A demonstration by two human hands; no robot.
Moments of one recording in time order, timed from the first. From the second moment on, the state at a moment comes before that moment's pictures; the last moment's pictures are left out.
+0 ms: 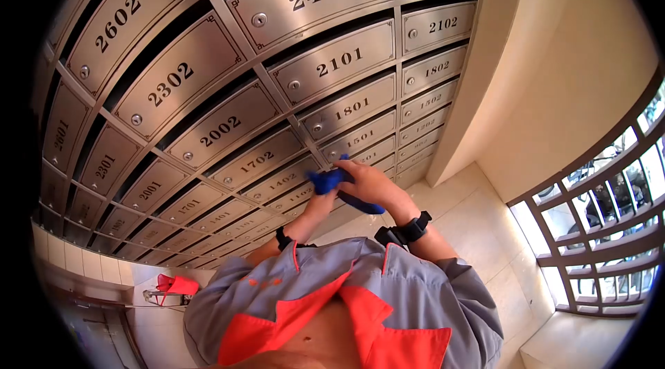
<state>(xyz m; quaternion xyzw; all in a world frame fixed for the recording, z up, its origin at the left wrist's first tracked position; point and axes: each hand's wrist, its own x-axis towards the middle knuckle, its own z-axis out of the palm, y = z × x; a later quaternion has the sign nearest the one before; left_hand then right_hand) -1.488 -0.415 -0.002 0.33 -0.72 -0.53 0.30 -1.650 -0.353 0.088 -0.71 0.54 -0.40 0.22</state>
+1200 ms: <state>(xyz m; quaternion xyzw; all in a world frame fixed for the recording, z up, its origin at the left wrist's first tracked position) -1.727 -0.475 0.103 0.39 -0.81 0.21 0.39 -1.983 -0.279 -0.021 -0.46 0.60 -0.42 0.50</state>
